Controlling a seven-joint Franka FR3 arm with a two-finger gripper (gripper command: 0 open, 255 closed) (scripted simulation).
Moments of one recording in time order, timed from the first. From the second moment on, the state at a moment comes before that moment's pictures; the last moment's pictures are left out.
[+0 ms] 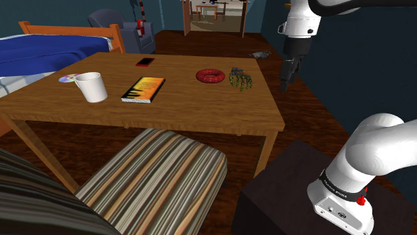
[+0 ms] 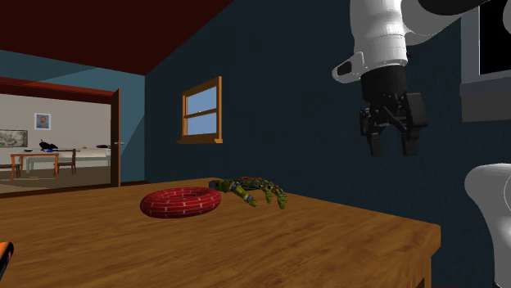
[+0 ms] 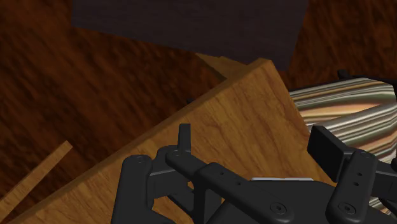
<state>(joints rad) 0.00 -0.77 0.06 -2.39 0.08 1.51 -0.14</state>
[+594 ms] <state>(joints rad) 0.00 -0.51 0.07 -2.24 0.09 1.64 -0.14</state>
